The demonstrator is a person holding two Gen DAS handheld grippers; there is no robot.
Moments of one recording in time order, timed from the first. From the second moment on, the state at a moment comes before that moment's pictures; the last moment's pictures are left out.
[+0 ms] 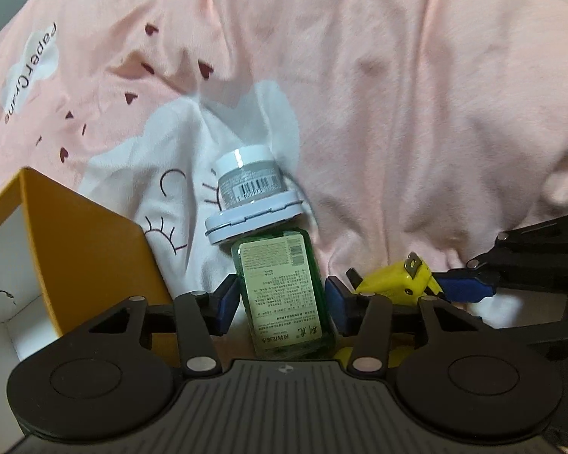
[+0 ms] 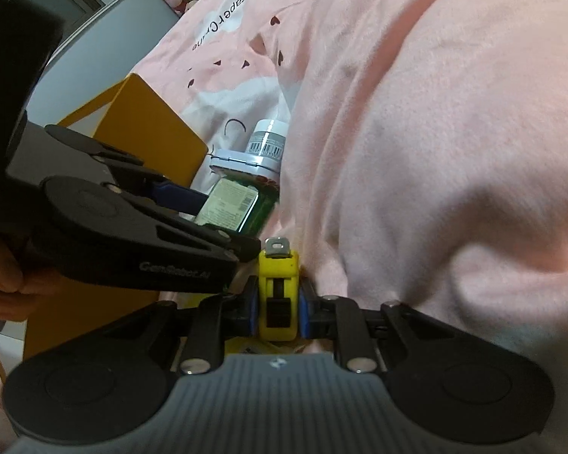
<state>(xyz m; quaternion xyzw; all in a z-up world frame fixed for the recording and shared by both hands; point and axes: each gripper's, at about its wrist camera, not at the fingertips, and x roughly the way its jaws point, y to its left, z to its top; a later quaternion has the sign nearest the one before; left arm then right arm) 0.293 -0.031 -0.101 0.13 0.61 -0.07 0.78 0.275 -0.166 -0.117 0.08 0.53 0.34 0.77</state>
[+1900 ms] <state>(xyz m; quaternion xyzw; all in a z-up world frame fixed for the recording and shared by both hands) 0.203 0.167 0.006 -0.04 0.53 0.00 0.85 0.198 0.011 0.021 -0.21 0.38 0.46 0.78</state>
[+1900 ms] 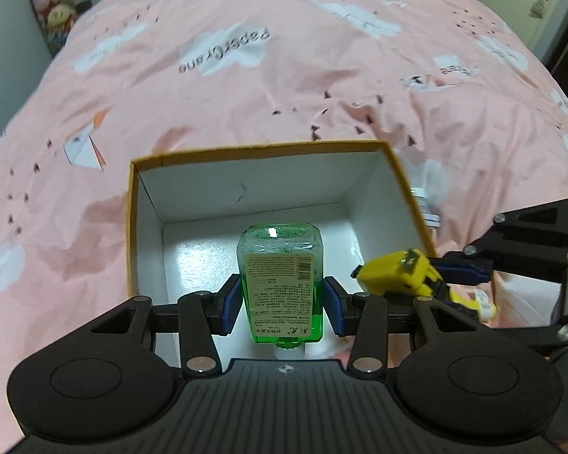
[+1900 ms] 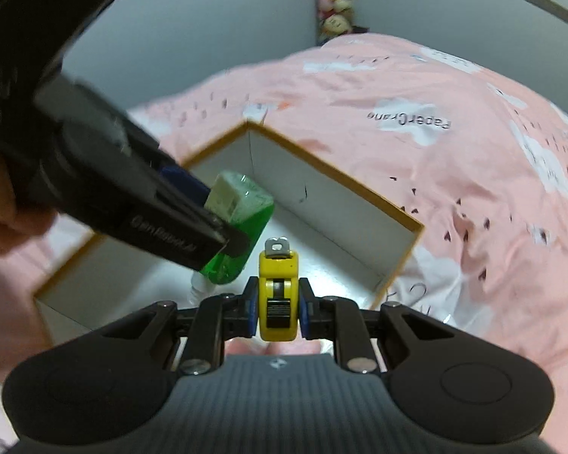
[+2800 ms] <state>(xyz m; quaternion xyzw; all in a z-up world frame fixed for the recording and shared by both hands) 0.258 0.189 -0.073 -0.14 0.58 0.00 0.80 0.245 0.078 -0.058 -0.39 0.43 0.48 0.66</state>
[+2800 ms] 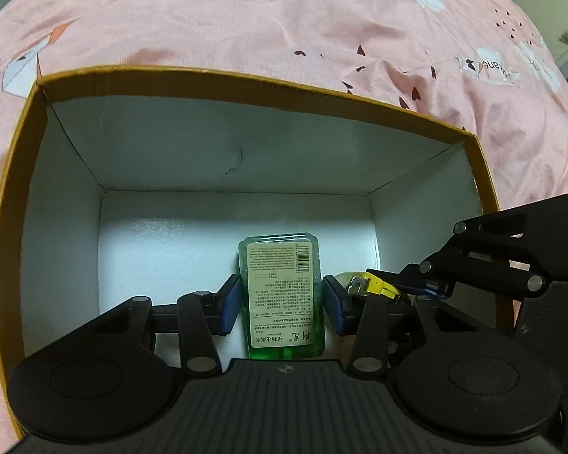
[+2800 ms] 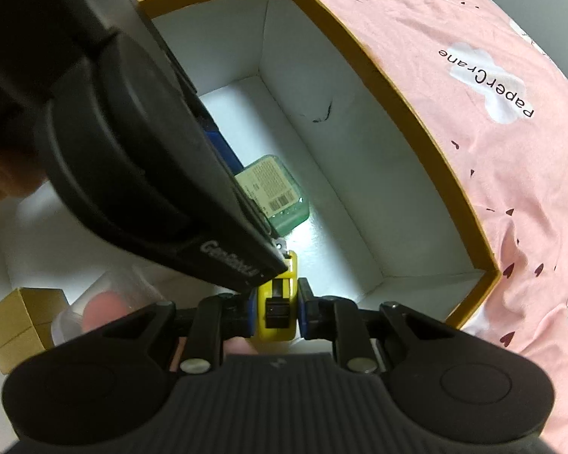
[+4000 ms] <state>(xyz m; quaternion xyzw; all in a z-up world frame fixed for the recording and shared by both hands) 0.242 0.177 -0.078 -0.18 0.59 -0.01 0.79 0.201 0.090 -0.019 -0.40 0.38 0.43 0.71</state>
